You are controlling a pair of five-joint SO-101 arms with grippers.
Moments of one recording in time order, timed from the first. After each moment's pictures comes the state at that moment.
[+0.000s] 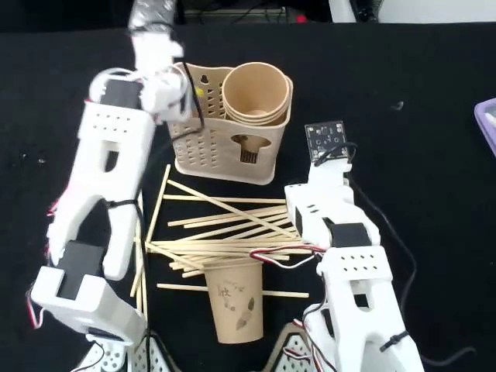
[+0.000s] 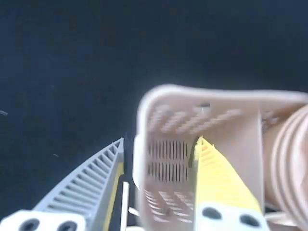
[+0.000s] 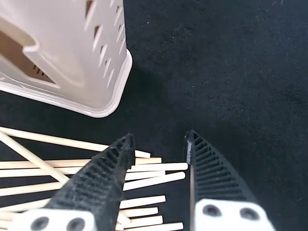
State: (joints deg) left arm 2.4 3.2 -19.0 69.0 2.7; right arm -3.4 -48.4 69.3 35.8 4.0
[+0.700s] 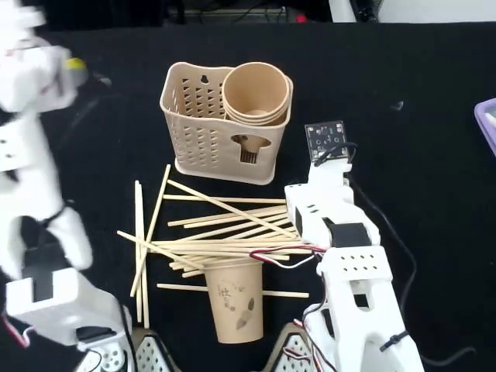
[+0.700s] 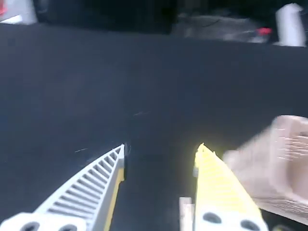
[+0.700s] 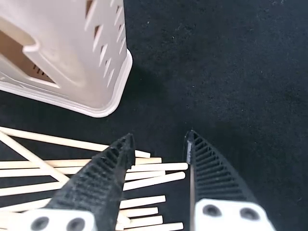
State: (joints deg) left arm -23.5 3.3 -55.7 100.4 -7.5; right arm -3.4 -48.4 69.3 35.8 4.0
